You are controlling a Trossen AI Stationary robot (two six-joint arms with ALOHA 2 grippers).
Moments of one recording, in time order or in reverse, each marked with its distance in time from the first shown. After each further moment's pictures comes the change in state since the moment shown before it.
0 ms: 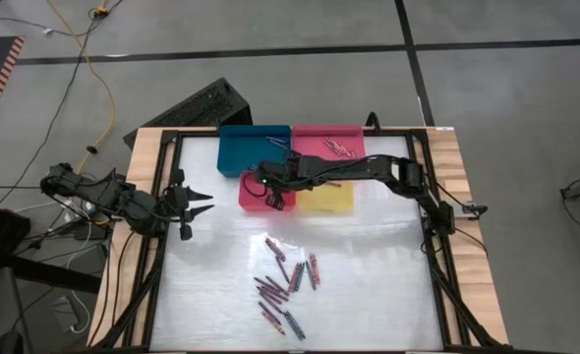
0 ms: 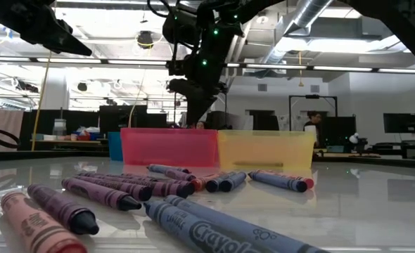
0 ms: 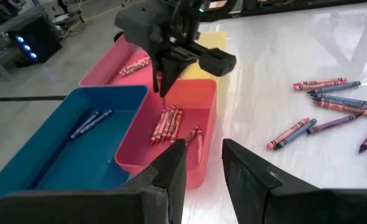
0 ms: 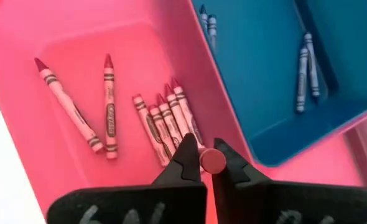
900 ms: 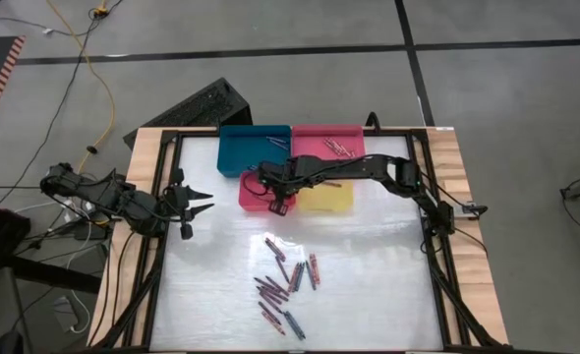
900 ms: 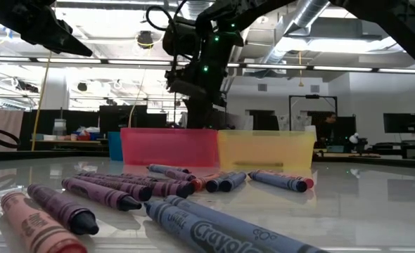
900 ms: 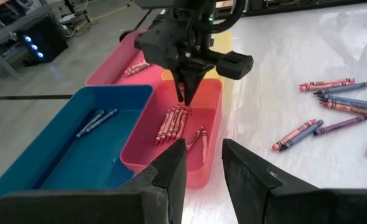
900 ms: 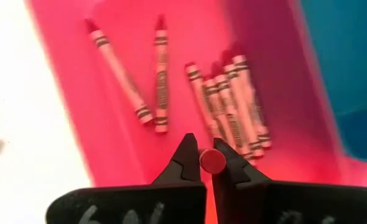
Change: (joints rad) left arm 0.000 0.005 0.000 0.002 -0.022 0.000; right arm -0.021 0.032 0.001 -0.054 -0.191 0.025
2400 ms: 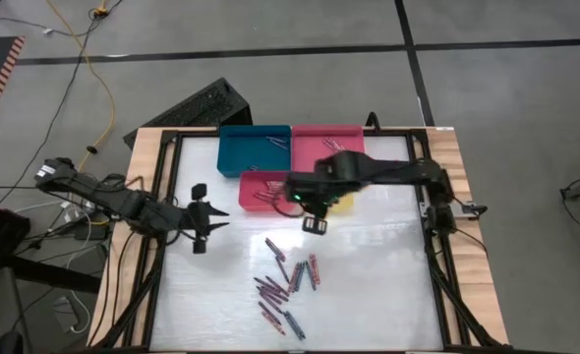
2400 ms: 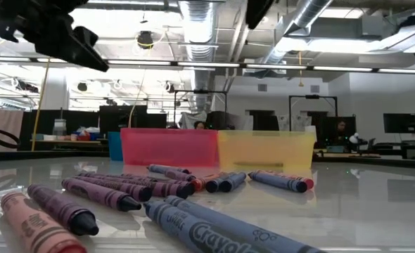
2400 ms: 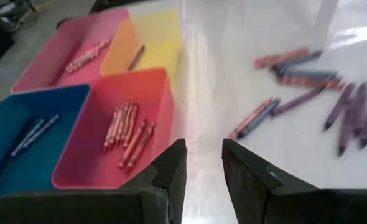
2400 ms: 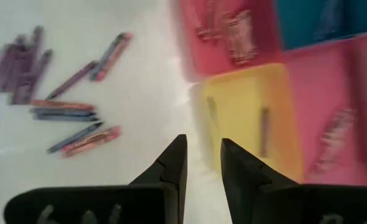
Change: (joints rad) left arm 0.000 0.272 0.000 0.181 0.161 0.027; right arm 0.224 -0.231 0.343 -0.714 -0.002 0.087
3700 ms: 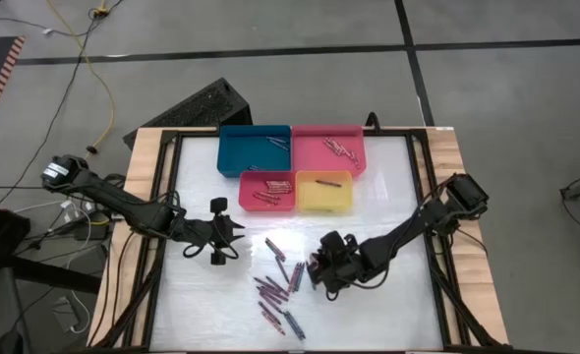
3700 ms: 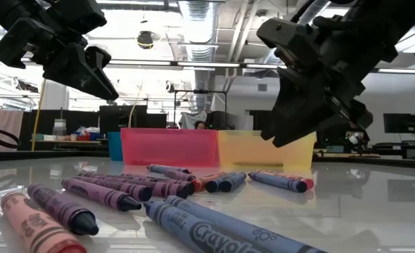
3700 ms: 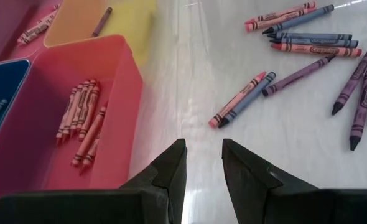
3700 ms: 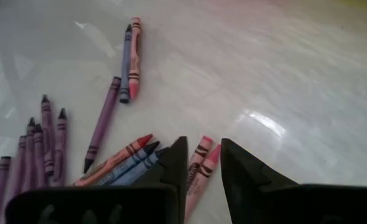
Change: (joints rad) left arm 0.000 0.376 0.000 0.221 0.031 -0.049; right arm 0.424 -0.196 -1.210 1.258 0.467 1.076
